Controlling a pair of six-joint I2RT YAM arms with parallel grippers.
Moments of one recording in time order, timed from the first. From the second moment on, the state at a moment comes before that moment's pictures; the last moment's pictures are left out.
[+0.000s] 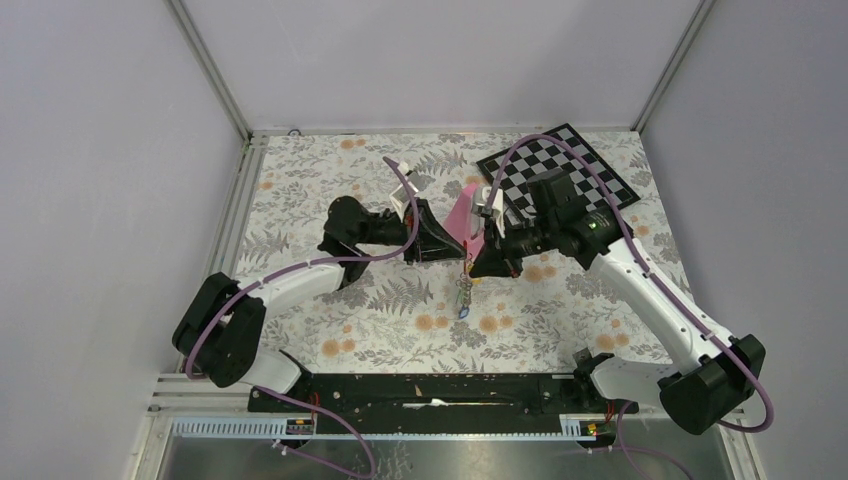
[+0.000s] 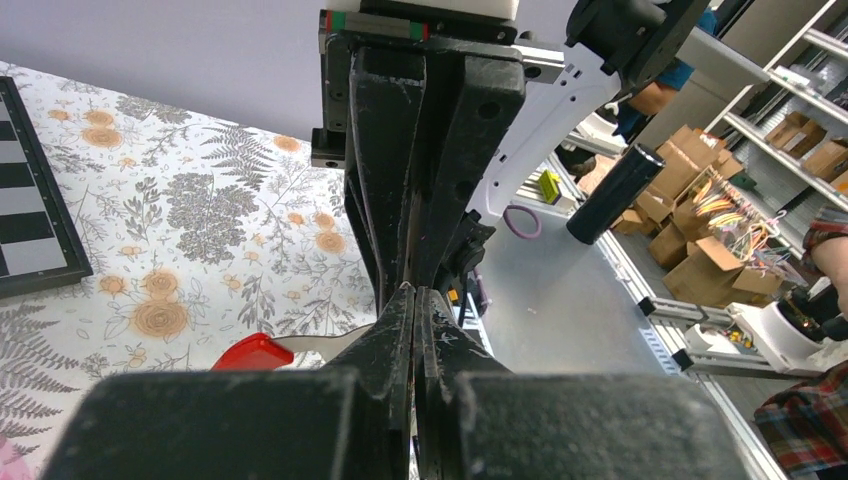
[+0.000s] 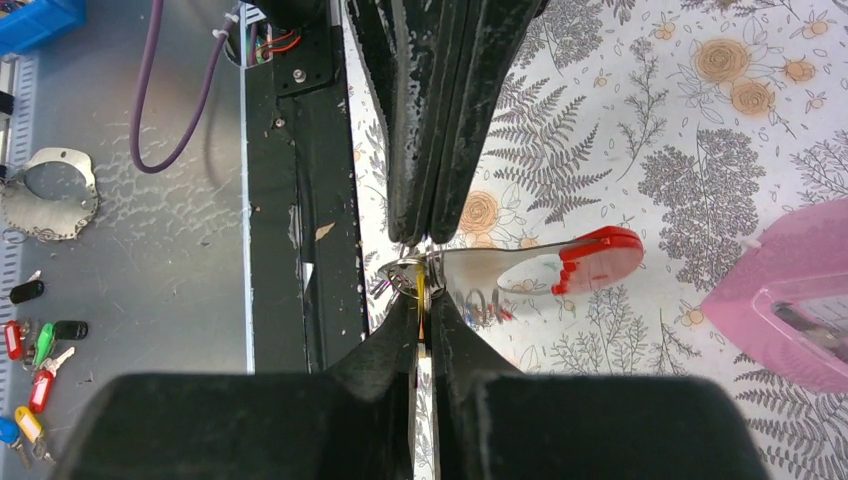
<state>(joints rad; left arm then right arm) -0.63 1.44 0.81 0.98 1.10 -0.73 0.52 1.21 1.19 -0.83 -0.89 -0.42</state>
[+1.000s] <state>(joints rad) -0.62 1.46 0.73 1.19 1.01 -0.86 0.49 1.15 1.27 -0.81 -0.88 -0.42</state>
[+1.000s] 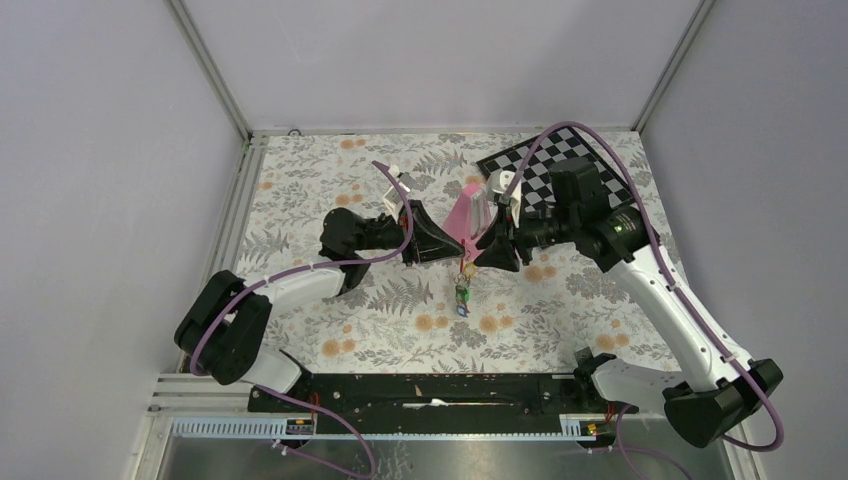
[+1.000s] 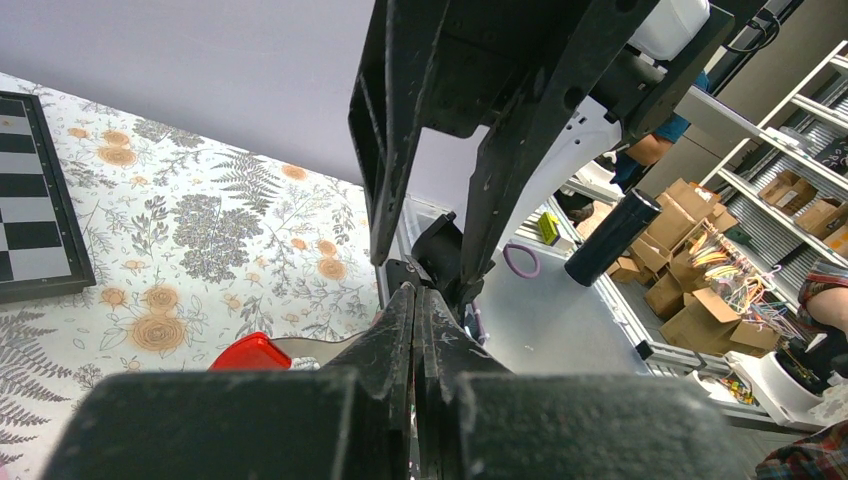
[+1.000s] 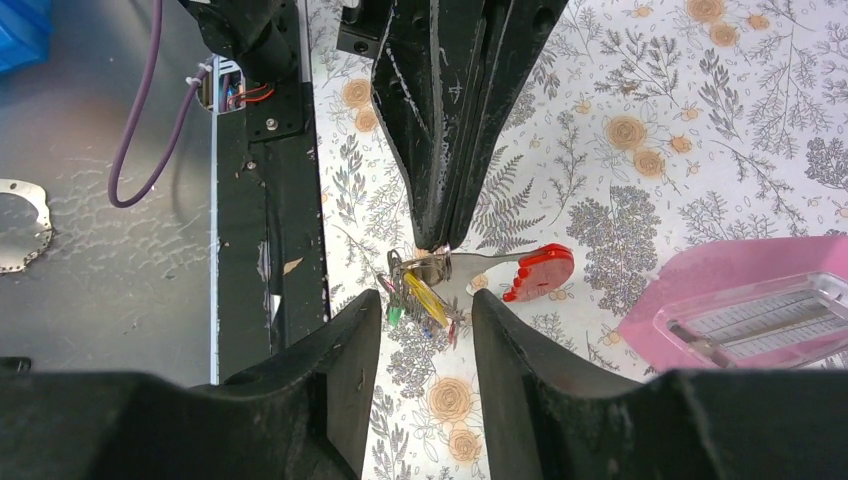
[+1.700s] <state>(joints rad) -0.62 1.46 0.73 1.21 1.01 -0.89 0.49 1.21 1.25 -0.72 -0.93 -0.37</state>
